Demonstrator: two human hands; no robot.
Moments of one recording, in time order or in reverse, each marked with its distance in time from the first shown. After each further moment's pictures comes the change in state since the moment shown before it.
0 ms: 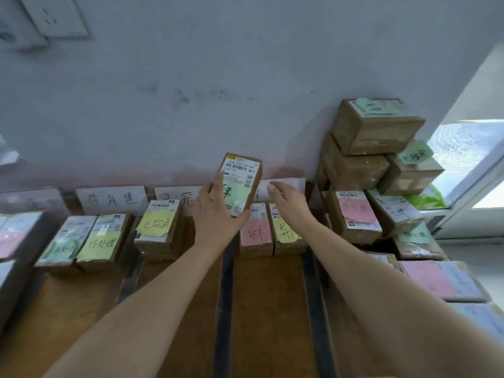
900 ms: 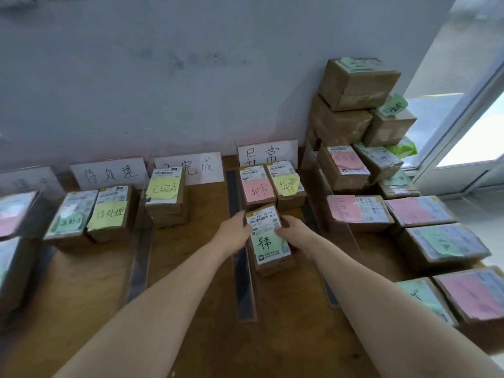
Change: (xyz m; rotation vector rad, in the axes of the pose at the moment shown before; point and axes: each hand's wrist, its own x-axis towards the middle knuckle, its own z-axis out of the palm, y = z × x) left_hand -0.102 -0.029 -0.019 -0.276 -0.758 -0.168; right_hand -0.130 0.056 0.063 0.179 -0.184 0.562
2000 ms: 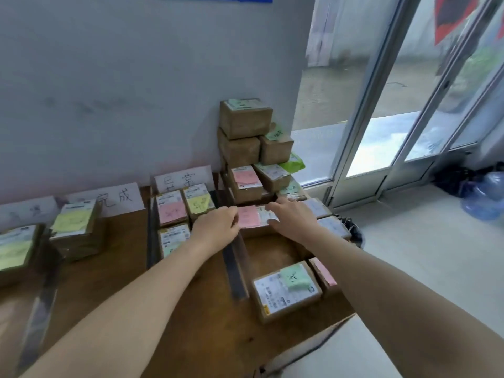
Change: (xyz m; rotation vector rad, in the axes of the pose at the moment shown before) left_hand -0.044 0.147 0.096 0.651 0.229 0.538; right_hand -0.118 0.039 -0.195 -1.064 0.441 -0.433
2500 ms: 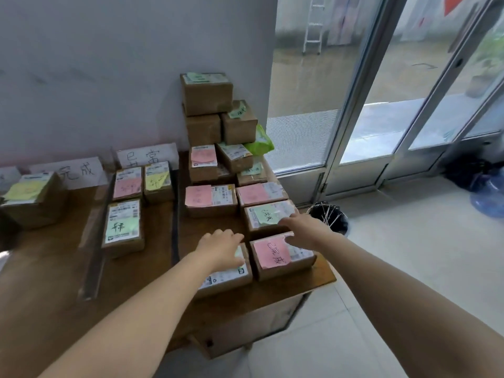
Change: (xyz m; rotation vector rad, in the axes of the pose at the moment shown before) left_hand 0.000 0.152 0.101 0.171 -0.461 -0.065; right_hand -0.070 0.181 0.040 0.038 -0.327 -0.043
